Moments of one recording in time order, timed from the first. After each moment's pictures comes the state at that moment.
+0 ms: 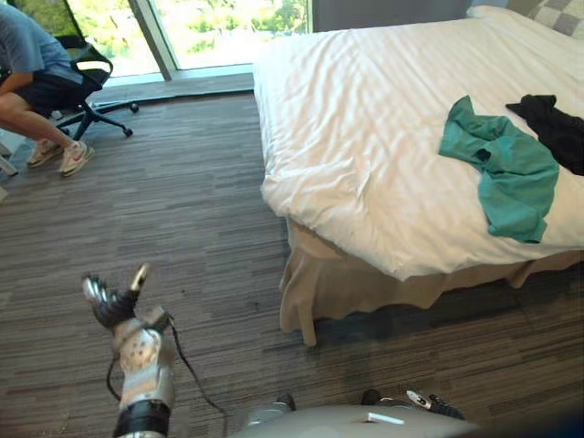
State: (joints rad) left arm -0.03 0.39 0.26 0.50 -0.37 -0.40 0.48; right arm 0.18 -0.15 -0.15 1.03 0.27 0.07 0.15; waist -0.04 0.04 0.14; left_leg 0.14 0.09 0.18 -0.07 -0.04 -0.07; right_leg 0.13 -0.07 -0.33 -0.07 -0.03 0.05
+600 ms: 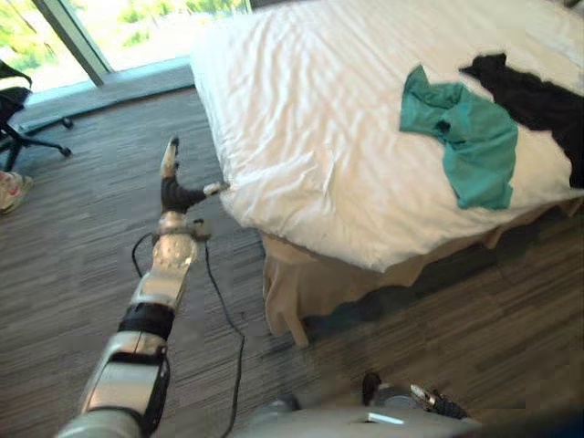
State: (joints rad) left arm -0.50 0.52 -0.11 0.54 0.02 -0.28 0.43; right arm 0.19 -0.16 -0.13 0.92 0.29 0.10 0.11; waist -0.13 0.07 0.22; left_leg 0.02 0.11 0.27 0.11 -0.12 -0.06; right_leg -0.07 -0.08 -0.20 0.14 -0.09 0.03
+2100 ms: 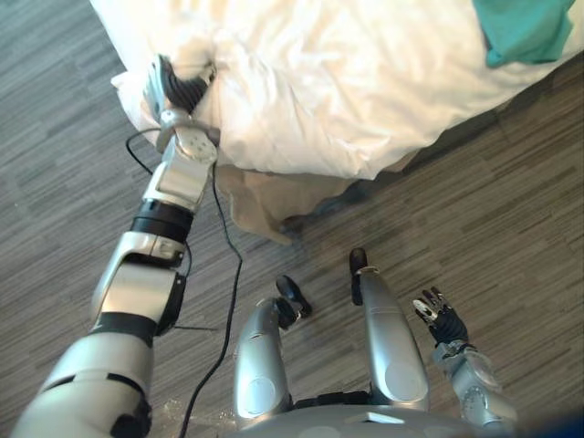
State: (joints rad) left arm -0.85 0.52 -0.23 0.54 0.08 0.16 0.45; right arm 0.17 -0.16 -0.09 0.50 0.49 -0.03 0.15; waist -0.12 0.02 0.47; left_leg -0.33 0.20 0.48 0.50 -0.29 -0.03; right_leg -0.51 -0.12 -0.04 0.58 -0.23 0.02
